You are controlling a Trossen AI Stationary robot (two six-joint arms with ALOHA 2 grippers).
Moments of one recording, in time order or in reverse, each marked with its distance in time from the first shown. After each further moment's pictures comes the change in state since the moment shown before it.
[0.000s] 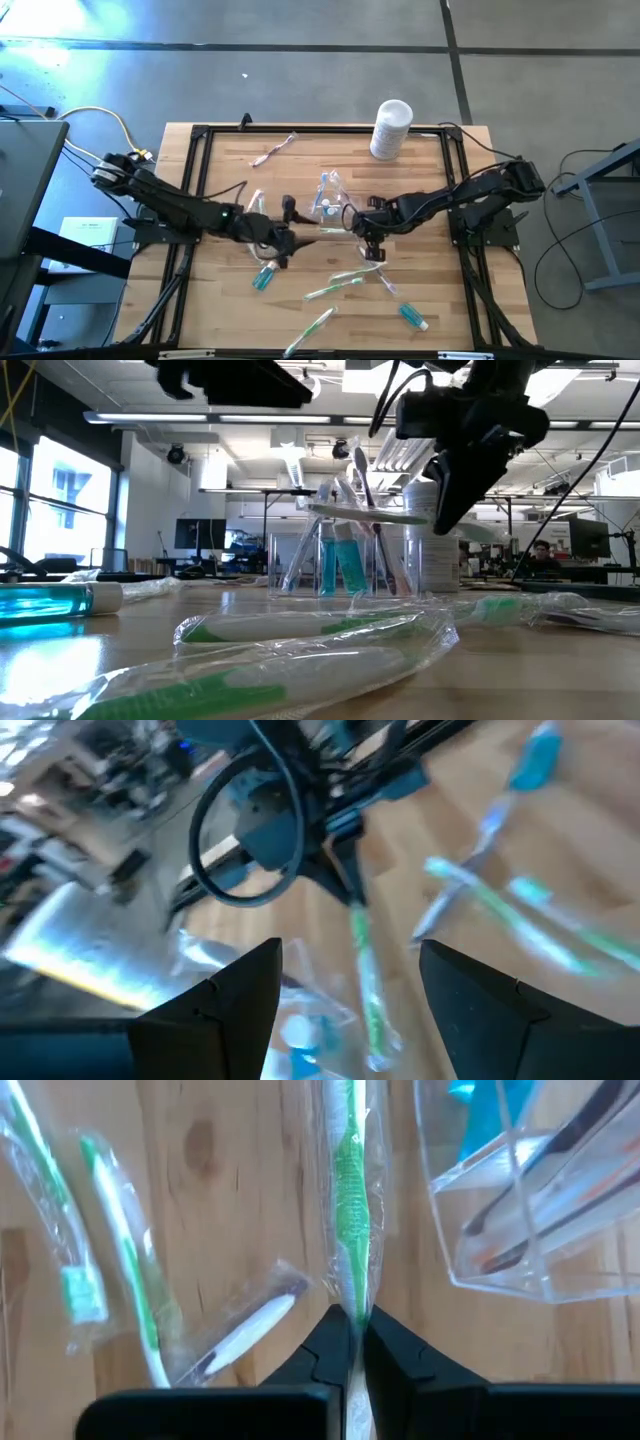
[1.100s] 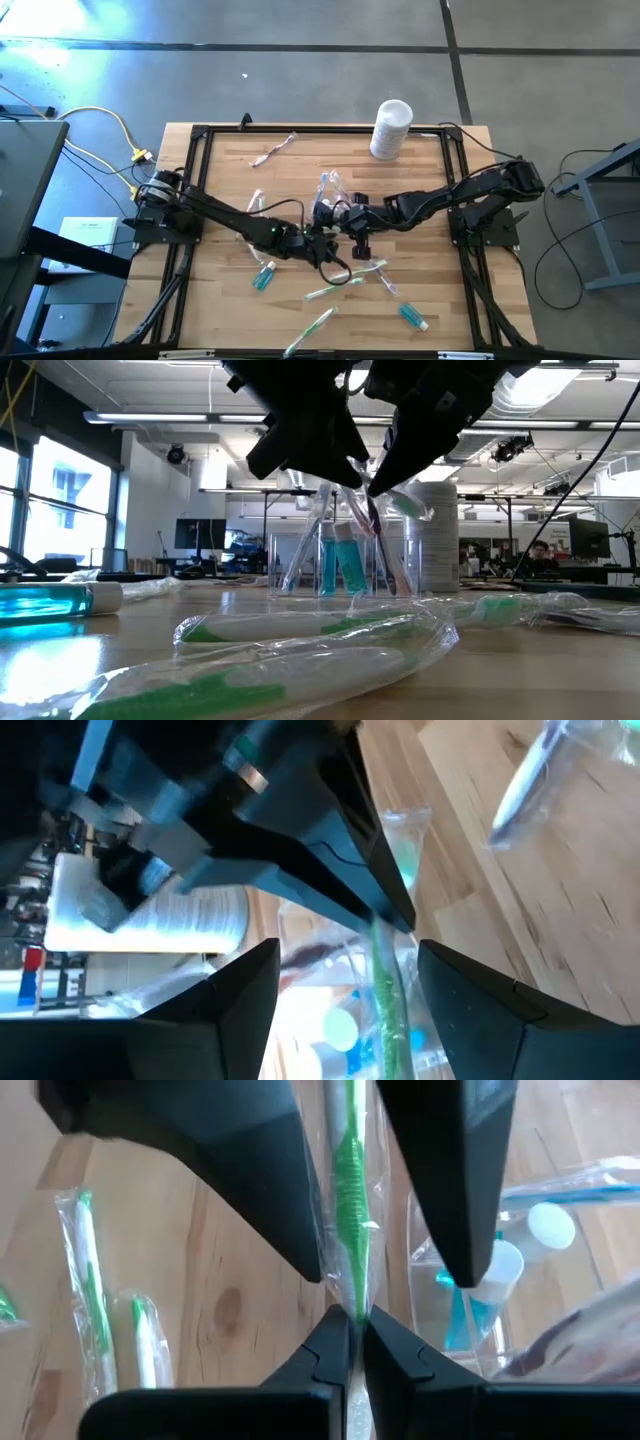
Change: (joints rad) left arm 0.002 0.425 0.453 -0.401 -0.278 0.101; right arm -0.011 0.000 0.000 0.316 0.026 -0.133
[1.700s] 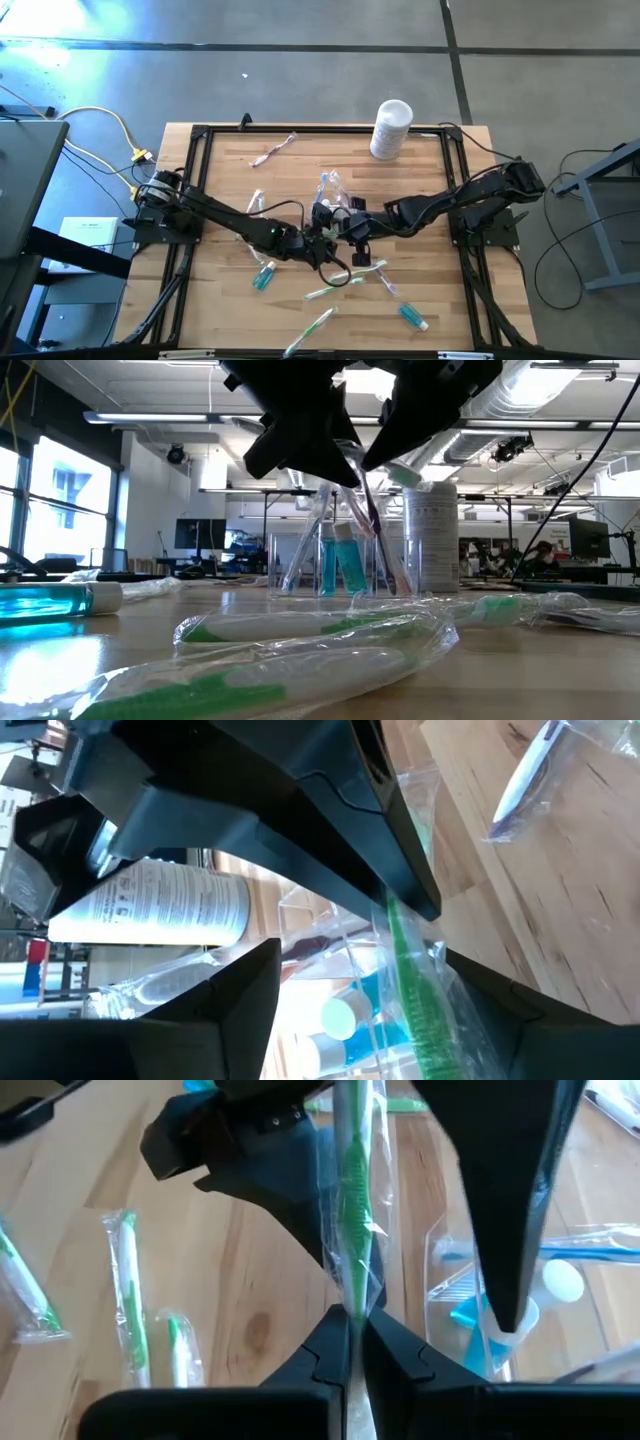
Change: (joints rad) left arm -0.001 0.000 0.000 -0.014 -0.021 -0.013; right arm 0.067 0.000 0.057 -0.017 0.034 -0.023
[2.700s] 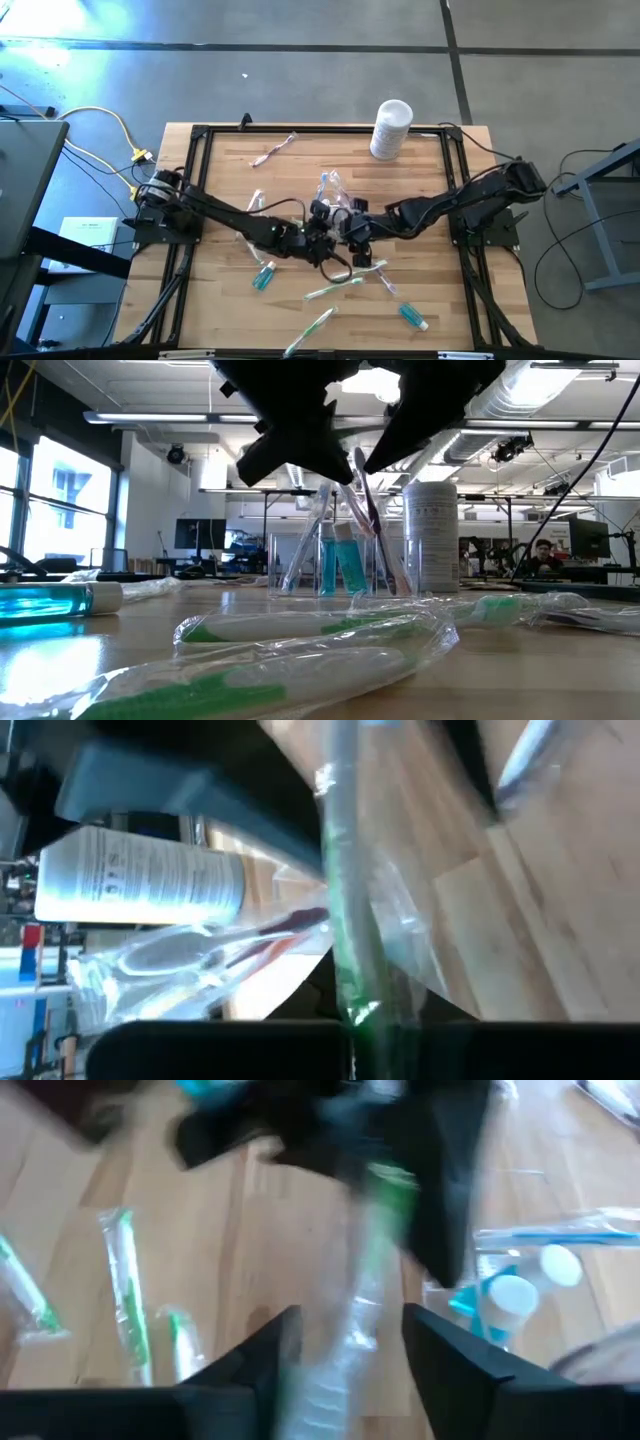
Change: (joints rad) left arm 0.000 -0.002 -0.001 -0.060 -0.006 -0.033; right arm 0.000 -0.012 -0.001 -0.030 0.041 0.039
